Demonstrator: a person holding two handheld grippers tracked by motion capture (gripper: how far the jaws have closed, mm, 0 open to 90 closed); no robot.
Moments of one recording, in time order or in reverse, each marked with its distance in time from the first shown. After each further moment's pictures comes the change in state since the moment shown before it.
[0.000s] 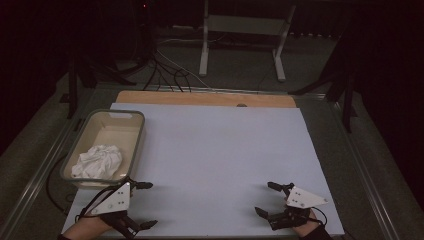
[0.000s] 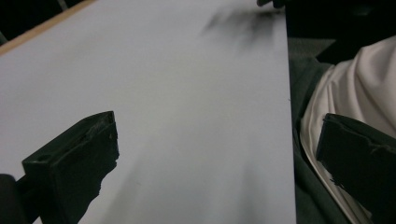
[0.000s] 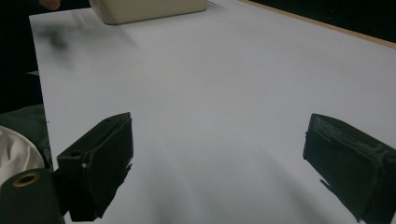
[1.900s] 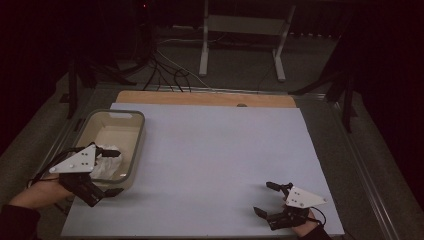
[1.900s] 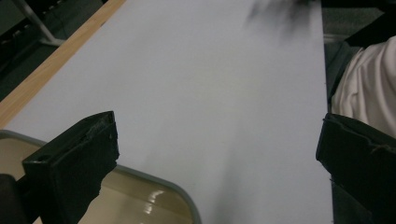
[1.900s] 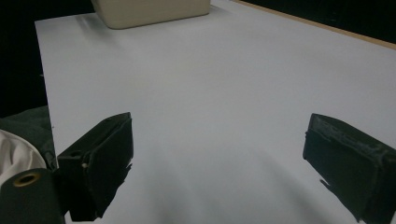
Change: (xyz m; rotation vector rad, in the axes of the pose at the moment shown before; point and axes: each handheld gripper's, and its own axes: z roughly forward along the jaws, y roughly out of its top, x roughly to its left) left arm 0.070 0.046 -0.086 0.150 0.070 0.032; right arm 0.001 0.001 0.002 -0.010 0.010 0.010
